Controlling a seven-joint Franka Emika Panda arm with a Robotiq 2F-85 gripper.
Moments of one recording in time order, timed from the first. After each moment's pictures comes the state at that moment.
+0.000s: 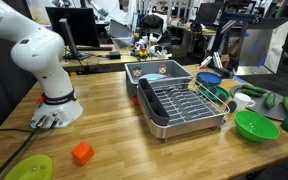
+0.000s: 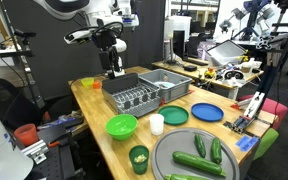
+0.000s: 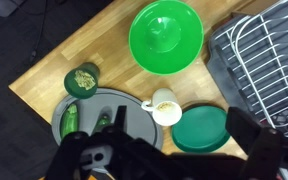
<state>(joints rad) -0.13 -0.46 0.09 -2.57 -0.04 2.24 0.57</state>
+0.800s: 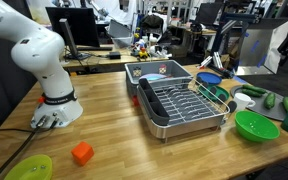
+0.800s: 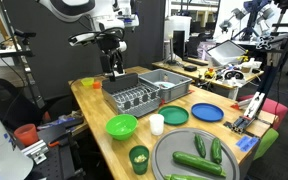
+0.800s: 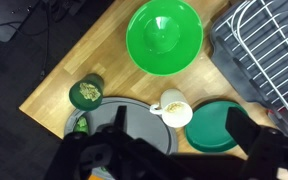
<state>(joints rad) -0.14 -0.40 0.09 -2.54 -0.04 2.24 0.70</state>
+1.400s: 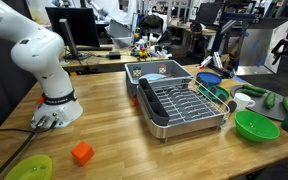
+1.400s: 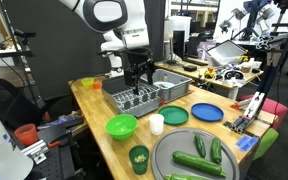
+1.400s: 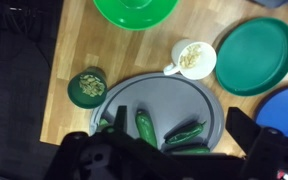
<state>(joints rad) -0.21 -0.11 -0.03 -2.37 -0.04 2.37 1.03</state>
